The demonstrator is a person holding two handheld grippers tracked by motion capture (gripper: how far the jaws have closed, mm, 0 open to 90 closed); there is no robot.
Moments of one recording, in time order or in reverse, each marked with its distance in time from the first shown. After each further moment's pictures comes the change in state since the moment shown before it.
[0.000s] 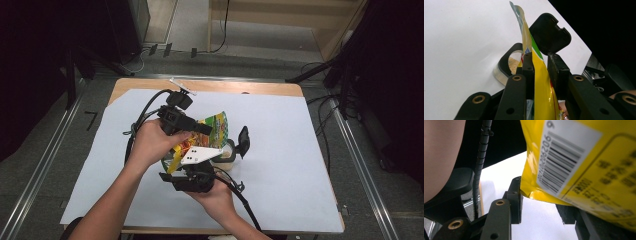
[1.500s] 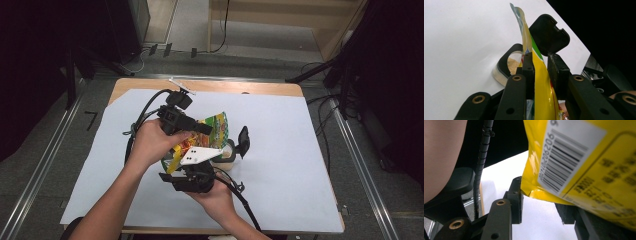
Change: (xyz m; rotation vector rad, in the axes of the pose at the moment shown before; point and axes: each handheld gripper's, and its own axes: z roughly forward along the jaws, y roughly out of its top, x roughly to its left) left arm 0.000 0.000 -0.001 -0.007 -0.006 -0.005; right arm 0.002 0.001 -0.001 0.002 -0.002 -0.005
